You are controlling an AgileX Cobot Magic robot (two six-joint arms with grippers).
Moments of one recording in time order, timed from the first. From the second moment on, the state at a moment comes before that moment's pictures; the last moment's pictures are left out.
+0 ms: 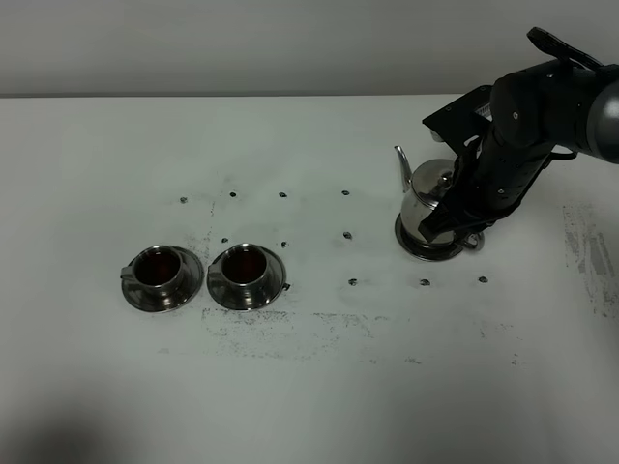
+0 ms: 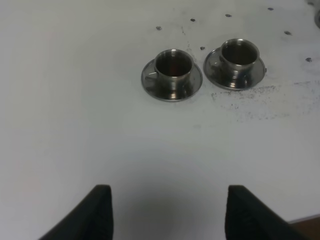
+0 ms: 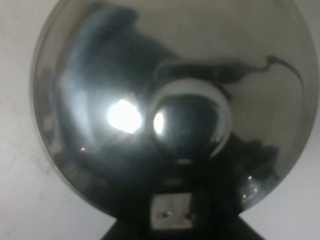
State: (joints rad) left arm -0.06 0.00 -0.51 -0.13 1.08 0.17; right arm 0.28 2.00 -1.39 -0.05 0.84 -0.17
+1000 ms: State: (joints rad) left arm -0.06 0.00 -0.51 -0.13 1.08 0.17; right arm 0.28 2.02 -1.39 -0.05 0.84 -0.18
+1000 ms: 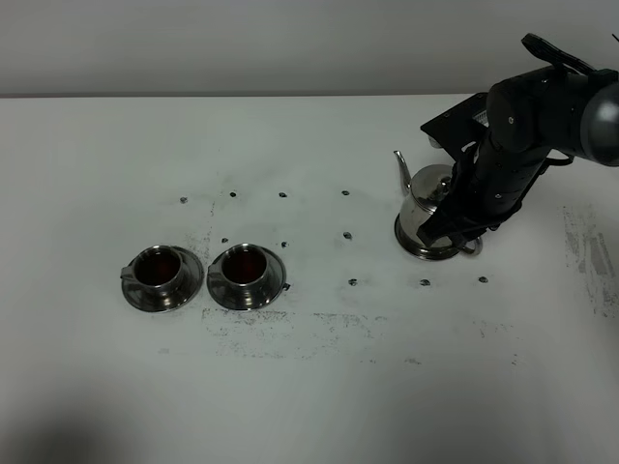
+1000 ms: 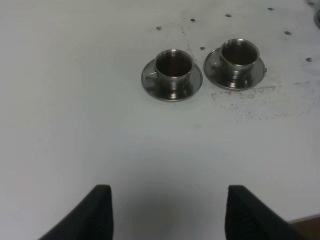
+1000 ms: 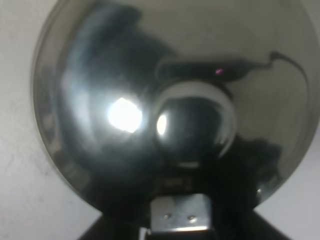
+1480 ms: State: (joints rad) left arm -0.06 0.00 -0.51 -0.13 1.08 0.17; right arm 0.28 1.86 -1.39 -0.06 0.85 -0.18
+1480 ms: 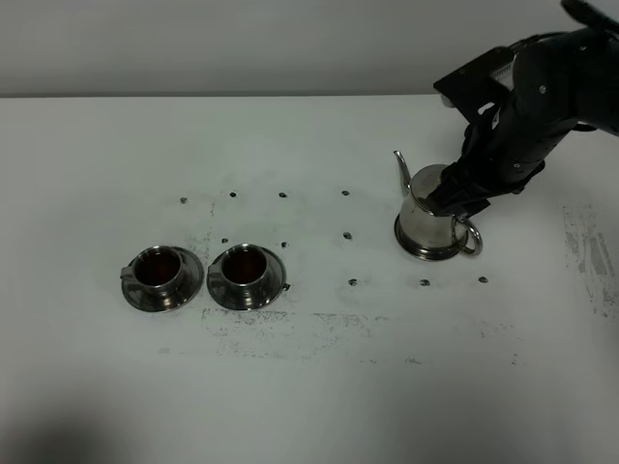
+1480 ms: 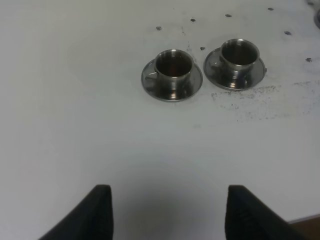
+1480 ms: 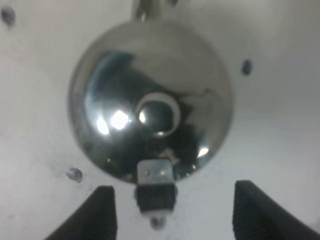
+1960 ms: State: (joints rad) left arm -0.06 0.00 -0.51 -0.13 1.08 0.17; right arm 0.13 1.28 -1.11 0.00 0.92 -0.18
